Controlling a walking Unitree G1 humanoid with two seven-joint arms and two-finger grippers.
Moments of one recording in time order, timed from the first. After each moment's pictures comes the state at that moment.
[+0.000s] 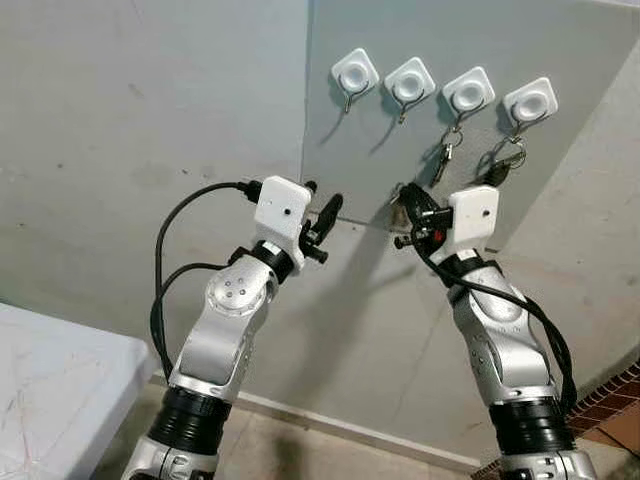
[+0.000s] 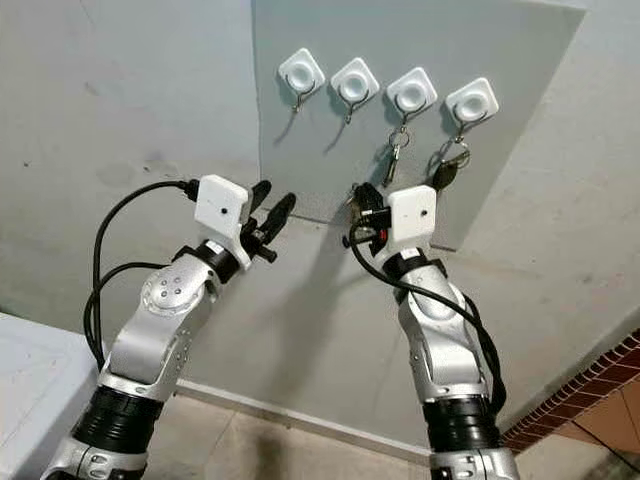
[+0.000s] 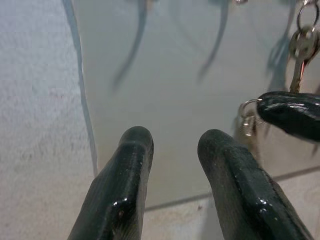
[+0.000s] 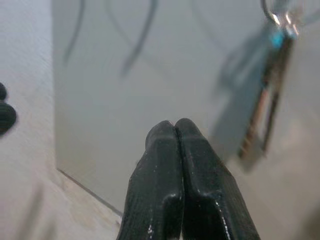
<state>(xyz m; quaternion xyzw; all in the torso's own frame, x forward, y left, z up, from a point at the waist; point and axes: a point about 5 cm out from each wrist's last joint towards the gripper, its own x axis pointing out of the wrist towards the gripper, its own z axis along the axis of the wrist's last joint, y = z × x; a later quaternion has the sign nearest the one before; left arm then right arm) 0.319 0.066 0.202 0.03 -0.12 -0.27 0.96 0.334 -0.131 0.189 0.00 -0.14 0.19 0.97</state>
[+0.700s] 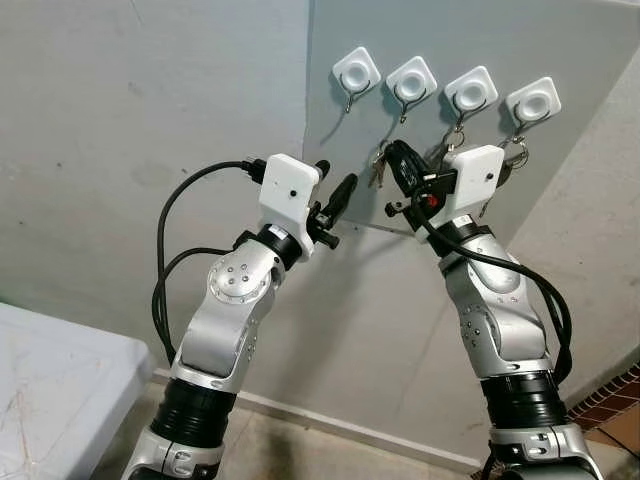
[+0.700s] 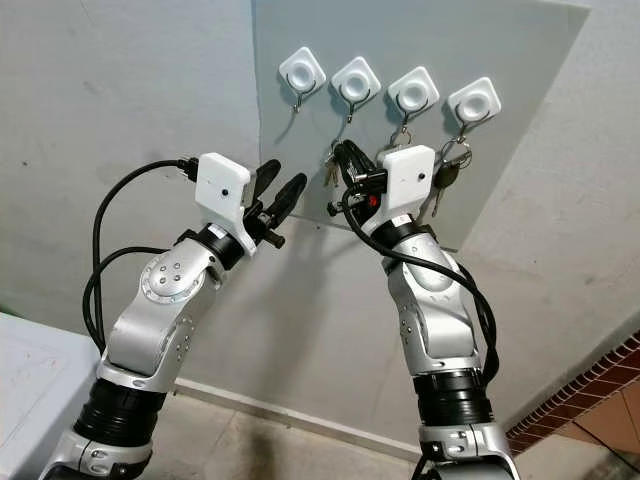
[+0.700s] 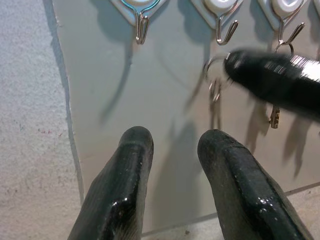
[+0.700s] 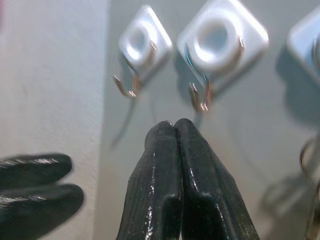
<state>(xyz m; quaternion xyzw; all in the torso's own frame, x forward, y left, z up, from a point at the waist) 0.317 0.059 0.220 0.02 -0.13 -0.29 0.95 0.330 -0.120 0.233 0.03 -0.22 0.25 0.94</state>
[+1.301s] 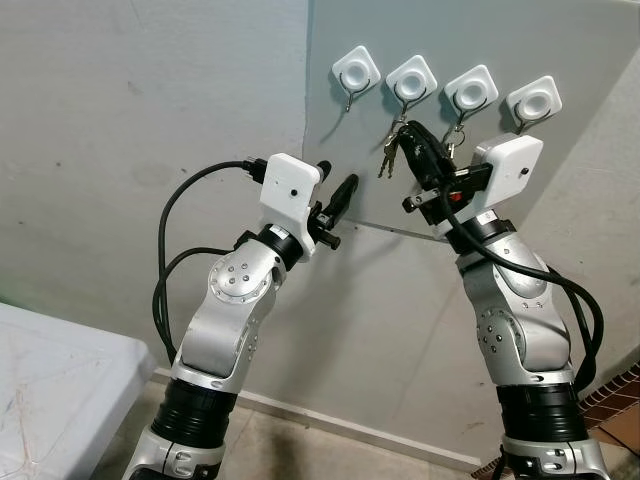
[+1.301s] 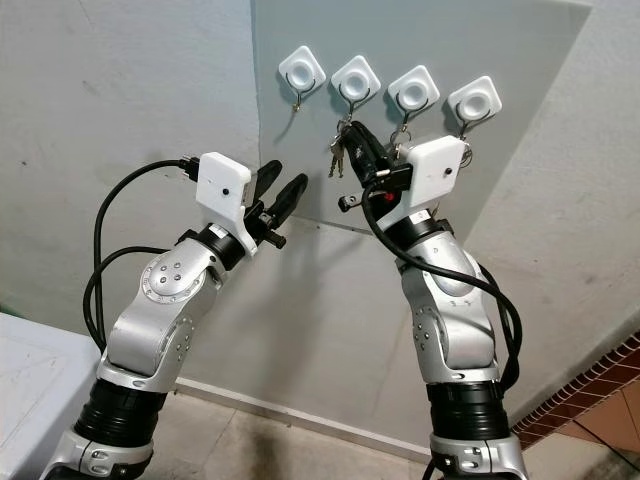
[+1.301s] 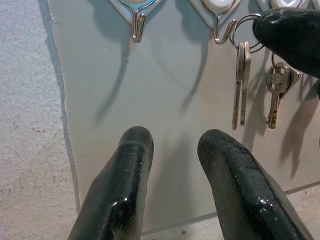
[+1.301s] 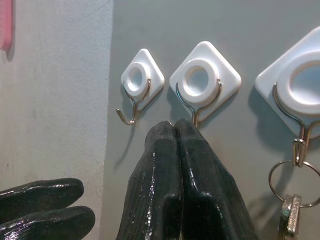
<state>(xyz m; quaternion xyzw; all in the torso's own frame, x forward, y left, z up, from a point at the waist) 0.316 0.058 0.221 0.02 -0.13 -0.29 0.95 0.321 -0.127 0.243 0.05 -0.24 0.25 0.94</state>
